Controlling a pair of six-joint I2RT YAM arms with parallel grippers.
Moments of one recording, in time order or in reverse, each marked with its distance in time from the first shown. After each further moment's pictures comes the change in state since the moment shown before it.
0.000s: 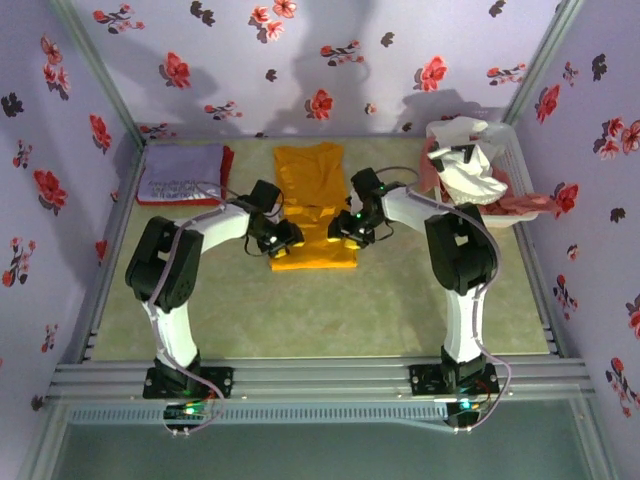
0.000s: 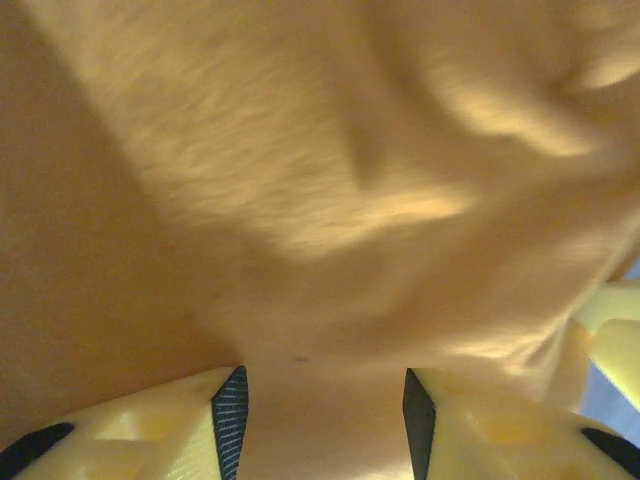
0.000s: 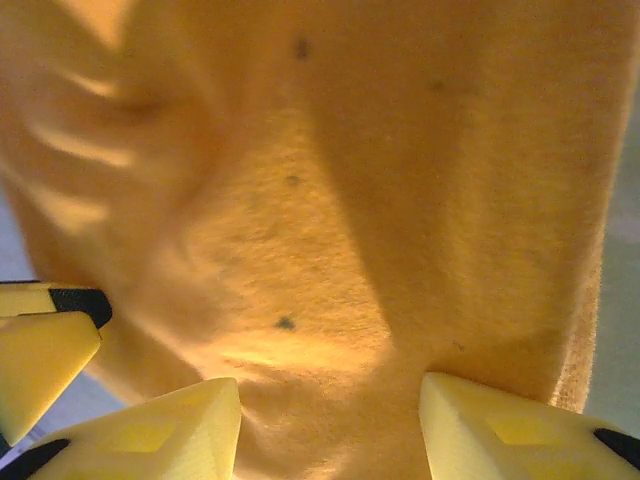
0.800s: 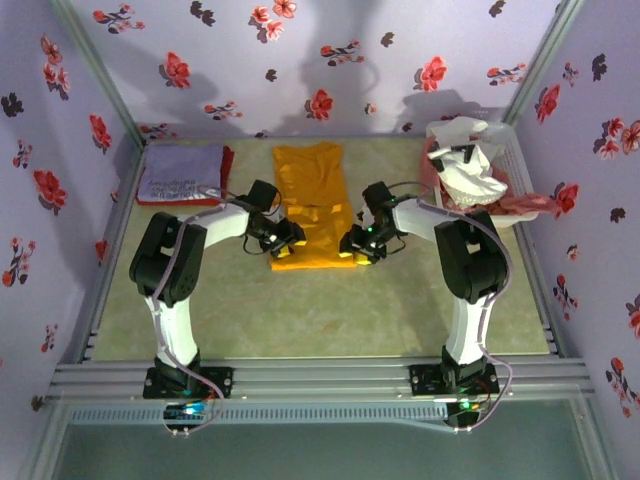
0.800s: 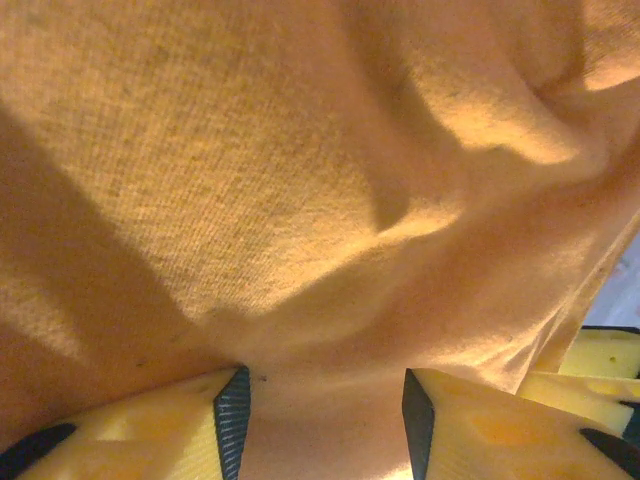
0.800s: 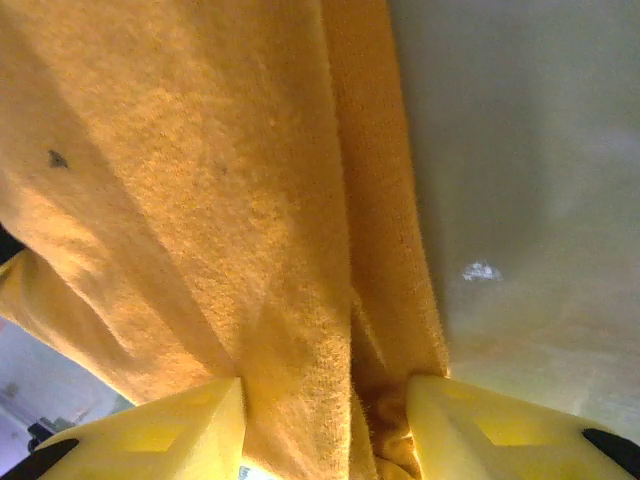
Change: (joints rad) left arm 0.031 0.043 0.019 0.054 0.120 -0.008; right arm -0.031 -0.117 -0.188 0.012 -0.010 -0.003
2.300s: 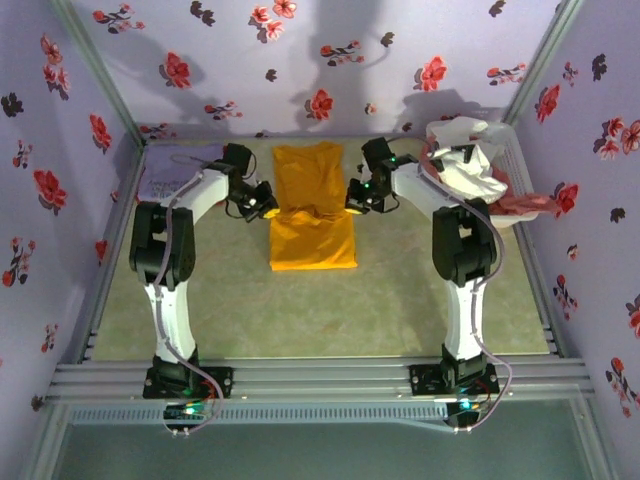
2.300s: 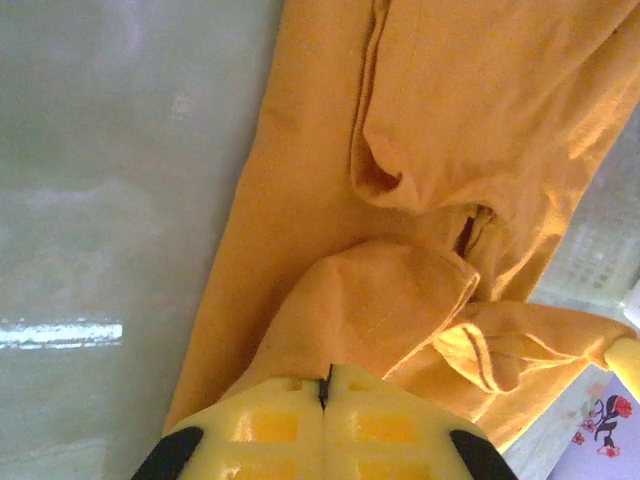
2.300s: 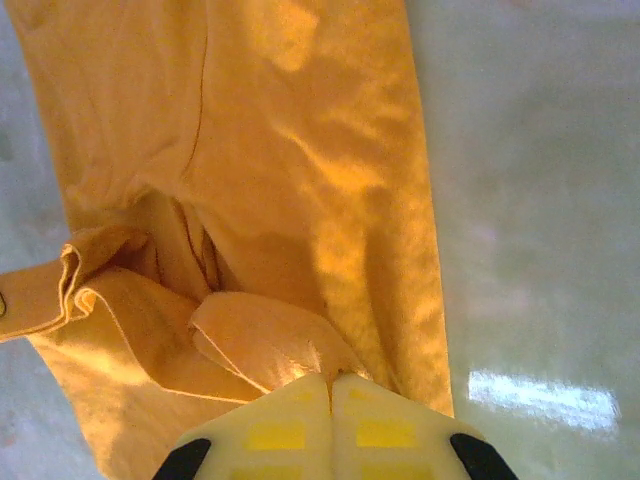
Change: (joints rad) left arm 0.185 0.129 0.393 -0.288 -0.021 0.099; right arm -0.063 0.202 0.518 -0.150 0.127 -0.039
